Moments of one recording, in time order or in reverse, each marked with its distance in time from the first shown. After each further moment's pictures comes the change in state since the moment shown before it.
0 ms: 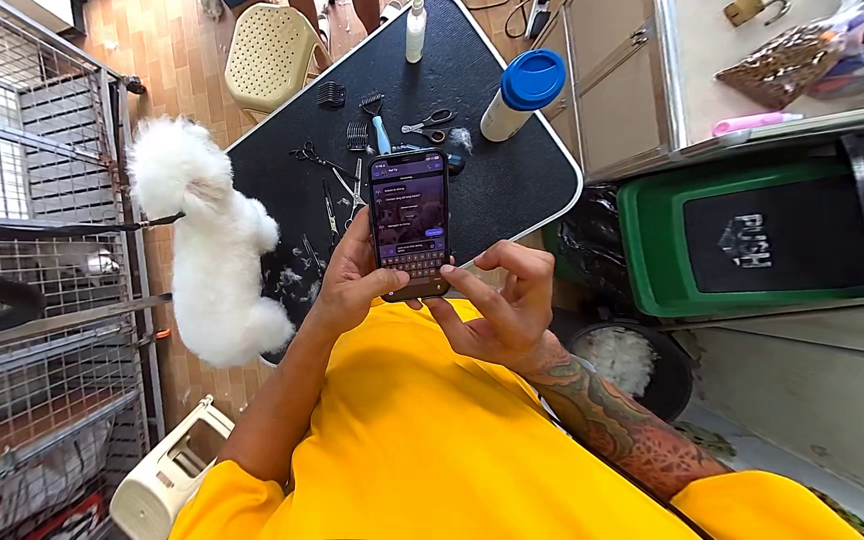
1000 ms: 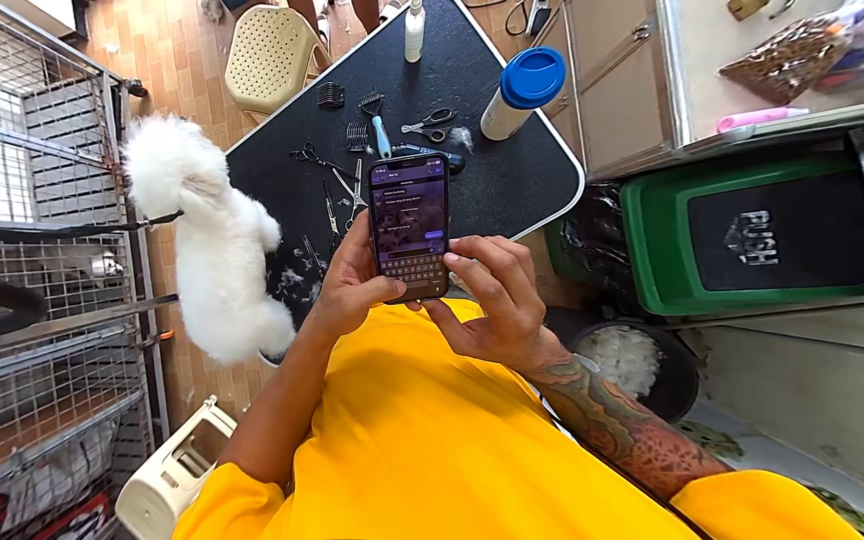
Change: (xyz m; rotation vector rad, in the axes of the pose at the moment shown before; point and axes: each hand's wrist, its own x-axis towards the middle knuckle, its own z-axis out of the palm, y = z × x) left_hand -0.002 -0.002 -0.003 -0.019 -0.048 -0.017; right_hand 0.004 0.001 0.000 0.033 -0.076 -0.006
